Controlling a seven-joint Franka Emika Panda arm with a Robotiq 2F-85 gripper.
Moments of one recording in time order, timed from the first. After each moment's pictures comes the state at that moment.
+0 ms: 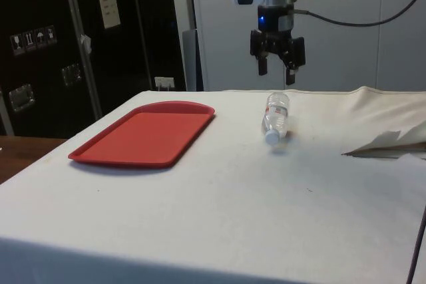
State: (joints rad) arm 0.17 -0.19 -0.50 -2.71 -0.30 2.59 -1.00
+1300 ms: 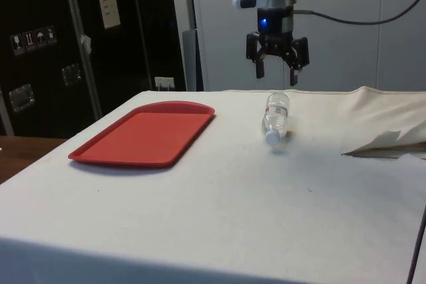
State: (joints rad) arm 0.17 -0.18 -0.49 -2.71 -0.30 2.59 -1.20
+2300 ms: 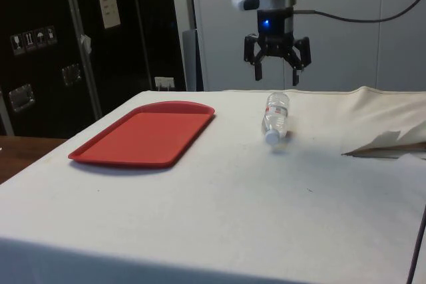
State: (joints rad) arm 0.17 -0.18 -0.49 -2.71 -0.30 2.59 -1.36
